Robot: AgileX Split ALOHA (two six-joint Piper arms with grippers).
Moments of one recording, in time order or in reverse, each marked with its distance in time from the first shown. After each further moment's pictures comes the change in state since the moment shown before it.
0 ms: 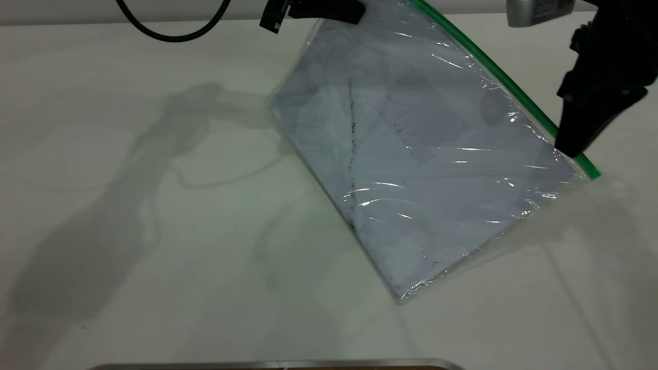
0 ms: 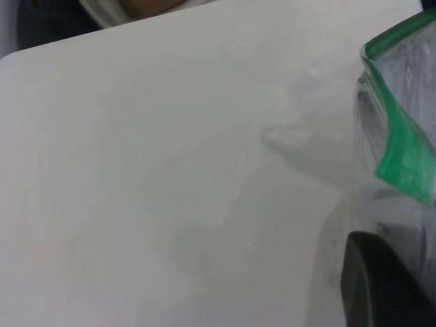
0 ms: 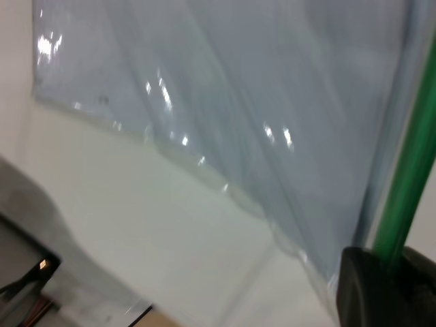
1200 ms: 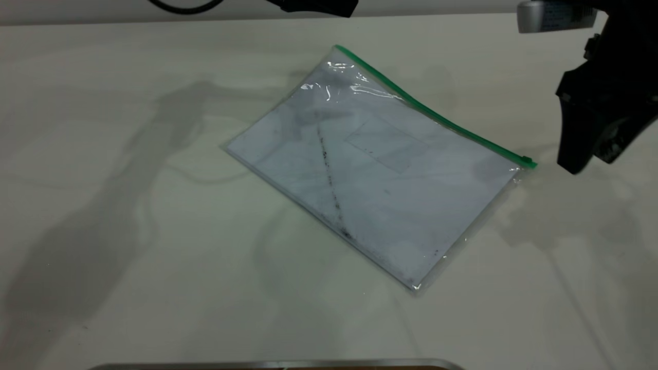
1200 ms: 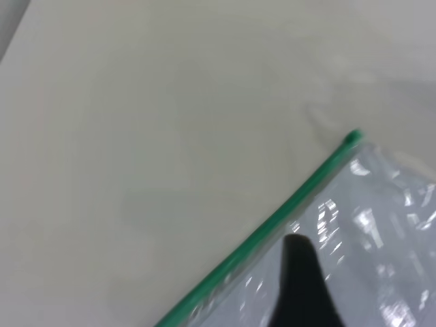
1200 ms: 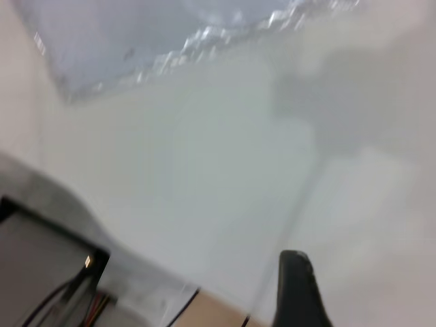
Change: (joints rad) left arm 0.011 -0.021 -0.001 0.032 -0.094 -0.326; right arm -0.002 0.000 0.002 -0.019 0.030 0.207
